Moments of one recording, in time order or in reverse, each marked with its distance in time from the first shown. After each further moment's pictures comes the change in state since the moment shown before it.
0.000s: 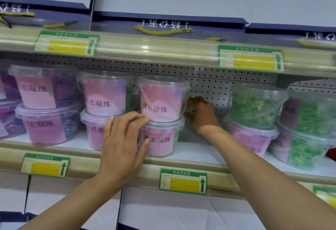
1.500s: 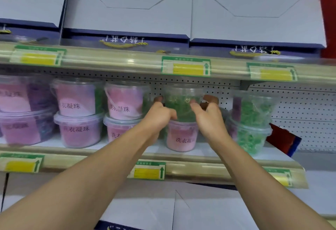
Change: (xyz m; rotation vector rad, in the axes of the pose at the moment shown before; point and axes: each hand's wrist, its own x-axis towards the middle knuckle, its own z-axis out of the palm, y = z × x) left_hand 0.105 0.142 0.026 -0.970 -0.475 -0.914; right_hand -0.080 0.018 -0.103 0.584 0.202 0.368
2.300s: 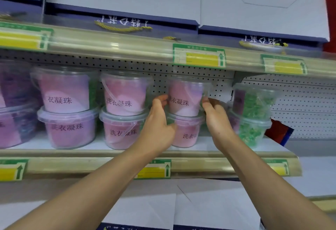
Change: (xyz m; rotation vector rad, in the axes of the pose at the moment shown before) left_hand -0.005 -0.045 -0.018 0.188 -0.082 0.390; right_hand 0.004 0.022 0.011 0.051 0.046 0.105
